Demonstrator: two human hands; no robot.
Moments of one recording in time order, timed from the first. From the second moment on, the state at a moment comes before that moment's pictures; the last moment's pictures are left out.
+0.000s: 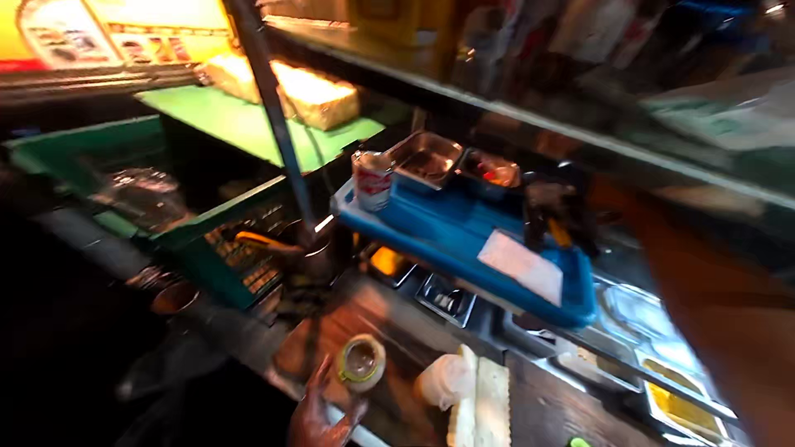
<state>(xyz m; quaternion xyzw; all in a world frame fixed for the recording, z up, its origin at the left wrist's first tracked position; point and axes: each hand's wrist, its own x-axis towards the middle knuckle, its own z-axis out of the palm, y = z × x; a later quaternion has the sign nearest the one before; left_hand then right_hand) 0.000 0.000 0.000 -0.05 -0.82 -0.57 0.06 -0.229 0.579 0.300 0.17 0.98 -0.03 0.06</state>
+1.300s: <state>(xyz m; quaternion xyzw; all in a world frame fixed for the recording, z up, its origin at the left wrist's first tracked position) 0.162 0.030 0.200 -0.30 -0.88 -0.34 -0.16 0.213 0.279 0.360 -0.42 0.88 0.22 -0.07</state>
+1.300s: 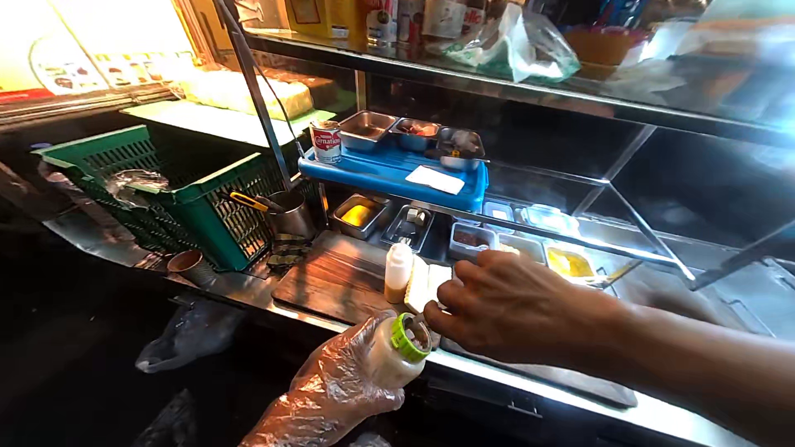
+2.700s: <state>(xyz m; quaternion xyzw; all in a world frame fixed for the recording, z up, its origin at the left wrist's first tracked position) 0.104 0.032 0.109 -0.44 -0.83 -0.29 0.16 0.170 0.336 0.265 0.03 0.76 -0.44 0.49</state>
